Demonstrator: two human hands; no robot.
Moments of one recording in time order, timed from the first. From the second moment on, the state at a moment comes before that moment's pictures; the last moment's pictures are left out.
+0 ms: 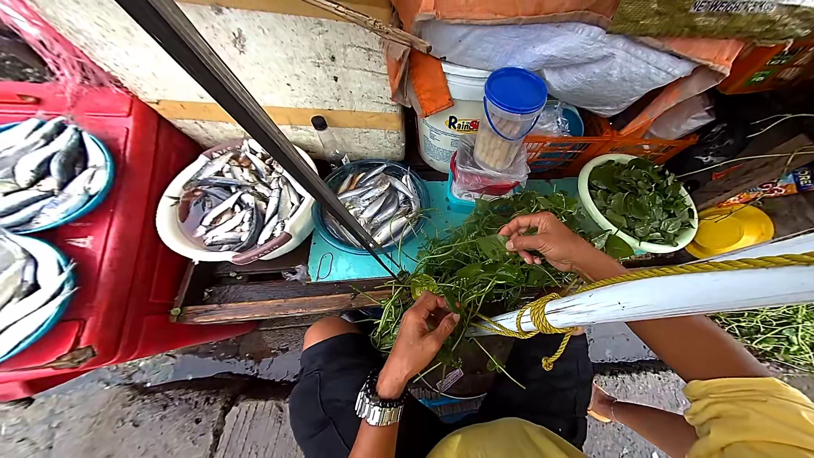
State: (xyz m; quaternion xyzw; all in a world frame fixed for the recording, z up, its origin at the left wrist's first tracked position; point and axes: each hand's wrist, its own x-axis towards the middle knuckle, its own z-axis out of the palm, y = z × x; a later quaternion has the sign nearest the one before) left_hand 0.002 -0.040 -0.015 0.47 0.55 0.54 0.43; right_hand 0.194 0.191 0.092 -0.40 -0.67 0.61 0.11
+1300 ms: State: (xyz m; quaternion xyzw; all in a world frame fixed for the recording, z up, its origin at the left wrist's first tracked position) left_hand 0.043 0.027 0.003 0.57 0.61 0.51 0.21; right_hand 0.218 0.167 0.097 -0.28 -0.93 0.22 -0.08
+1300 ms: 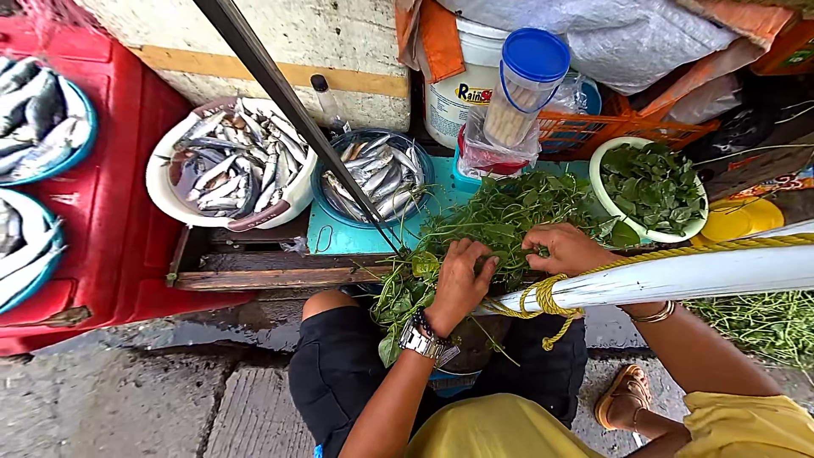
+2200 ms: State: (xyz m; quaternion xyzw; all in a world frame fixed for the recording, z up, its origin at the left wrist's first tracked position) left_hand 0.045 0.037 0.013 0.61 0.56 0.52 0.22; right_hand 0.199 0.167 0.072 -0.26 -0.92 0.30 0.01
